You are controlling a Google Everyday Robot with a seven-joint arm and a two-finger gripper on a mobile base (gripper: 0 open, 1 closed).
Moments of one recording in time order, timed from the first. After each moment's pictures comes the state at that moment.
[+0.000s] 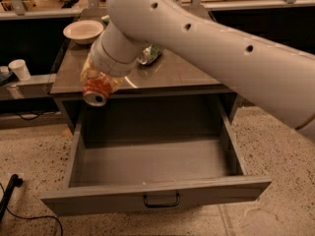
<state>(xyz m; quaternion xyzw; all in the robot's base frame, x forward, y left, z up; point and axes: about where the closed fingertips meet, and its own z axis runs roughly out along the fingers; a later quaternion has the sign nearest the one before) 0.577 0.147 0.880 -0.95 0.02 -0.15 0.29</state>
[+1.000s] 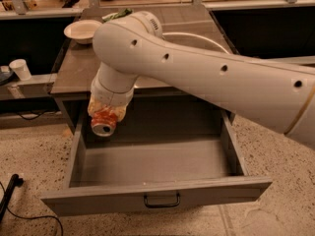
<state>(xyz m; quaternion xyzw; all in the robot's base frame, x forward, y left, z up) 0.542 0.136 0.799 -0.98 0.01 -0.10 0.20</state>
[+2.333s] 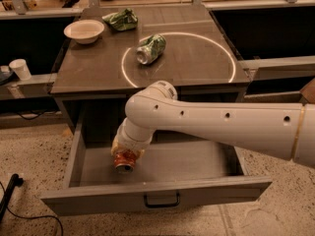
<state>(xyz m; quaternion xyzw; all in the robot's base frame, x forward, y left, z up) 0.510 0.098 0.644 -0.98 0.01 -0.05 0.19</state>
